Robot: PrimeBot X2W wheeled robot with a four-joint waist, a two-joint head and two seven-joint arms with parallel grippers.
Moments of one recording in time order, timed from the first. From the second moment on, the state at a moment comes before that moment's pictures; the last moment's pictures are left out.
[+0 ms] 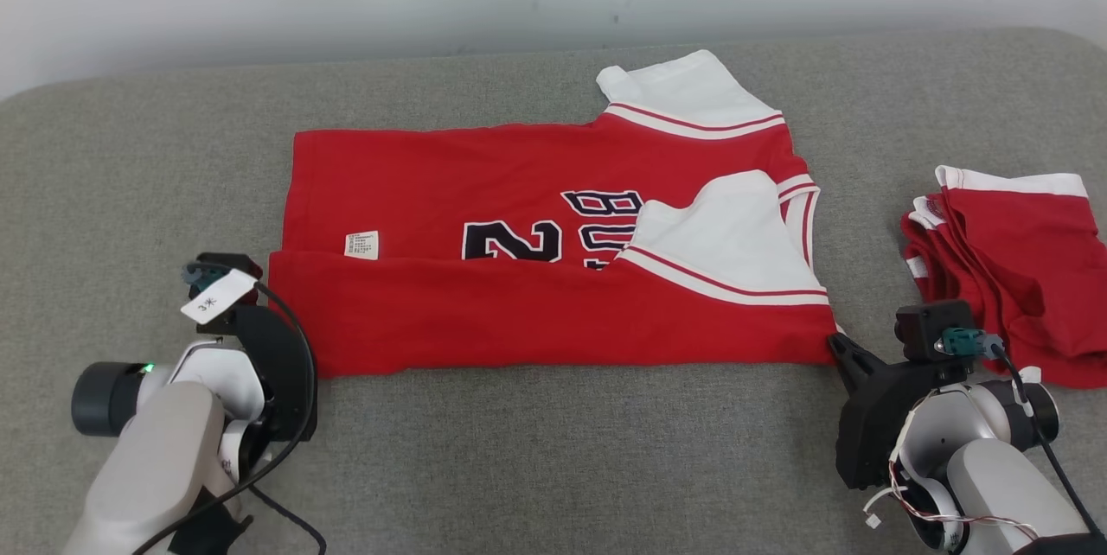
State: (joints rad) left arm -0.65 0.20 -0.37 0.82 -0.25 -0.02 0.43; right arm -0.29 -0.26 0.24 0.37 0.40 -0.02 0.24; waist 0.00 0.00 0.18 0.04
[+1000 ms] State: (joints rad) left arm -0.66 0.18 -0.35 0.82 -0.28 -0.02 0.38; right arm -0.26 -0.26 0.20 0.36 0.44 -0.02 0.21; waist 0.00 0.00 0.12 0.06
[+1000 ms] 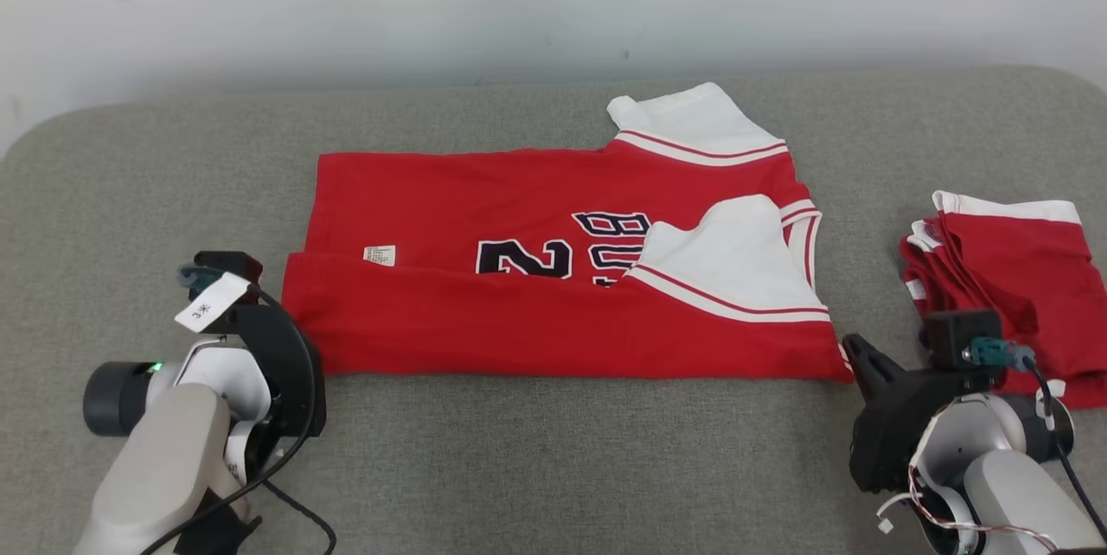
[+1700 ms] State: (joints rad) left arm -0.48 0.21 -0.33 0.73 -0.33 -0.05 0.28; right arm -0.14 -0.27 0.17 0.31 0.48 -0.03 0.19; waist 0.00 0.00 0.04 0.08
